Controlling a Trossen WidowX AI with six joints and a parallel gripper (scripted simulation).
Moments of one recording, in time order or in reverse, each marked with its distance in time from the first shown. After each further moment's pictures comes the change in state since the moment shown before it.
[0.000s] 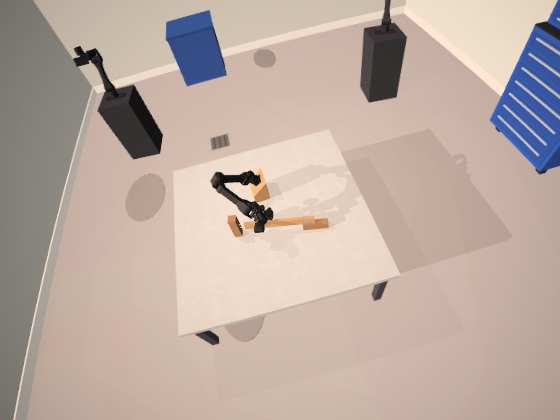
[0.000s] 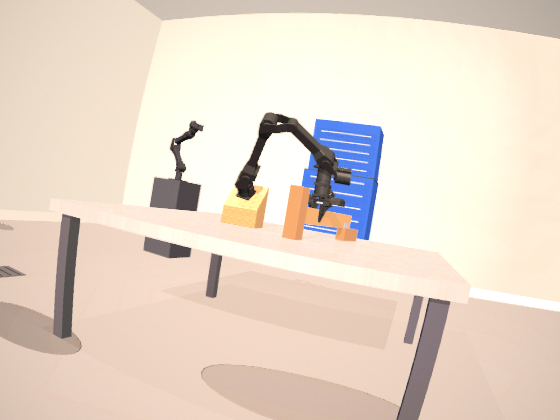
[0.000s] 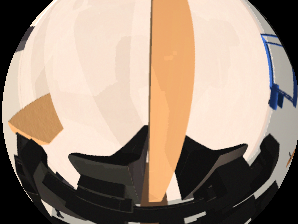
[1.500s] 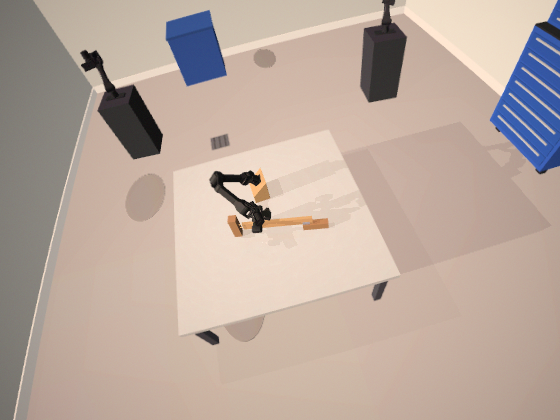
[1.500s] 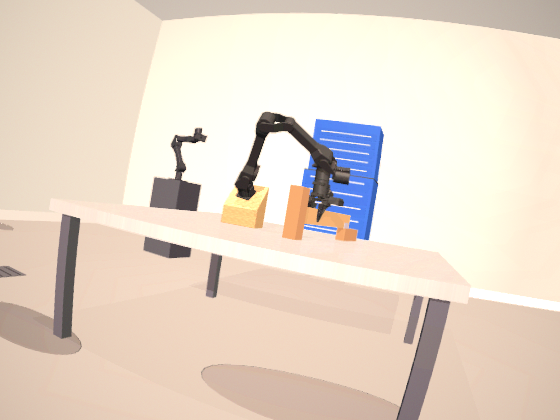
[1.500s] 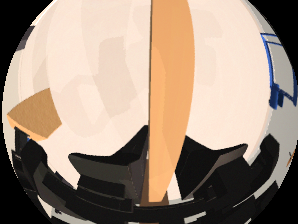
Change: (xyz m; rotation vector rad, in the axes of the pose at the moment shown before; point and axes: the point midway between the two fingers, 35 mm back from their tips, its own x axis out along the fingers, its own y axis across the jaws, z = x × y) arm 0.000 0.000 -0.014 -0.002 0.000 0.002
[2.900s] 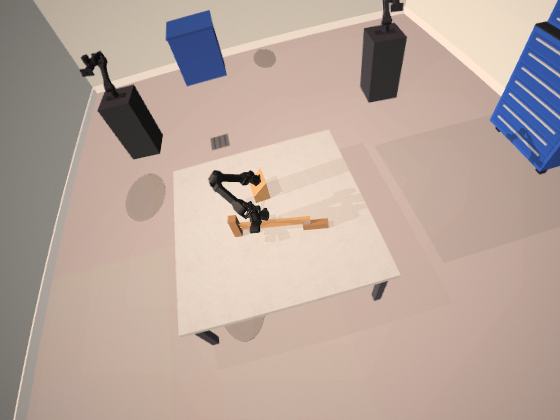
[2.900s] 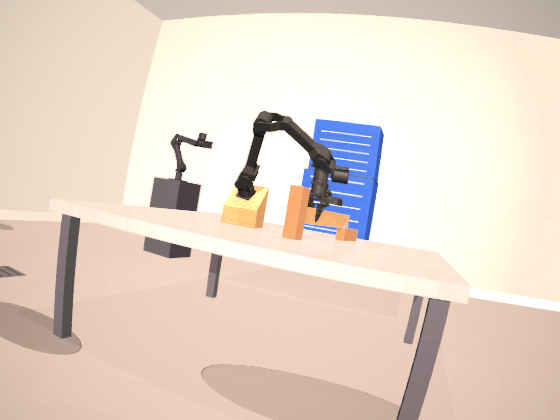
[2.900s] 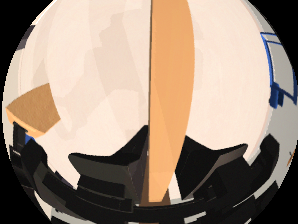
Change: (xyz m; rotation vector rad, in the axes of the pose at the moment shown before) arm 0.000 0.000 -0.013 0.000 0.001 0.000
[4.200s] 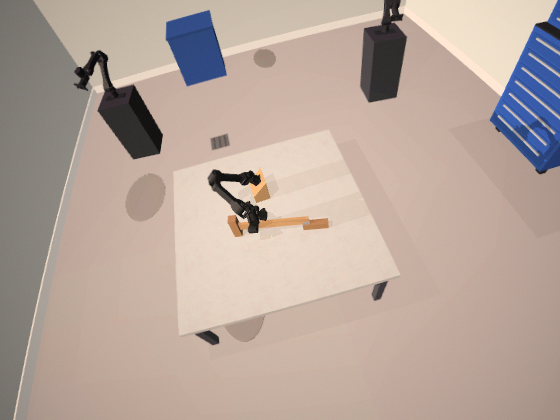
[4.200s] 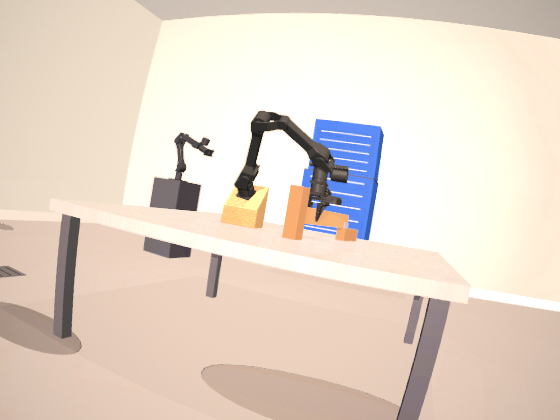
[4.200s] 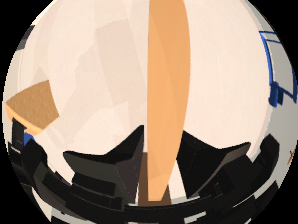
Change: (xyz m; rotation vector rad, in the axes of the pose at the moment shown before) arm -0.001 -0.001 -0.010 0.003 0.000 -0.003
